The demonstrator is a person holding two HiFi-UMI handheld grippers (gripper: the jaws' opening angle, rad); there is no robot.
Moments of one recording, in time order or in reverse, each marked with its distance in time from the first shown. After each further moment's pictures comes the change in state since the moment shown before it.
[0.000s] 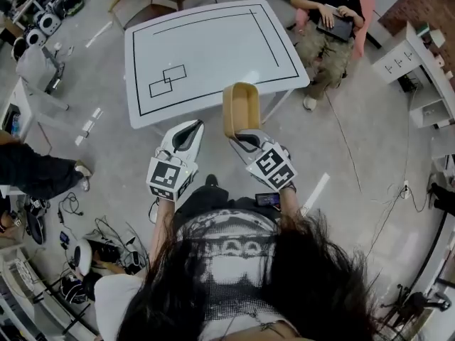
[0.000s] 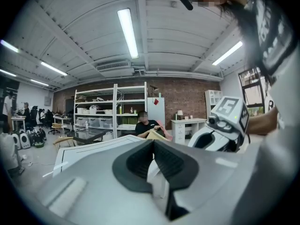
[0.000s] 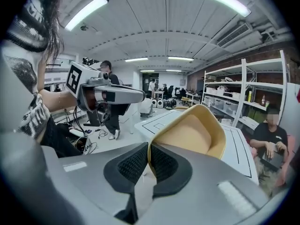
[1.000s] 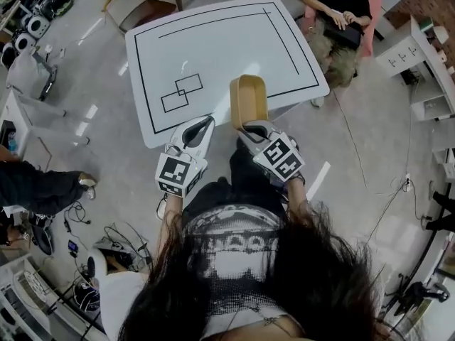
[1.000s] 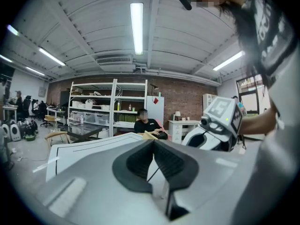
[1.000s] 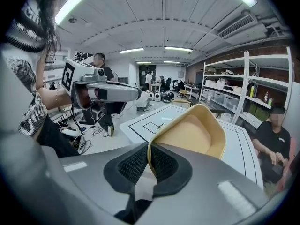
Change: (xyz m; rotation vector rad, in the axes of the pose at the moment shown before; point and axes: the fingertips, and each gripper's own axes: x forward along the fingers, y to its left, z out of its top) left arm 0.057 0.121 -0.018 -0.047 -0.001 -0.095; right arm 0.117 -0.071 0.039 0.023 0.098 -0.025
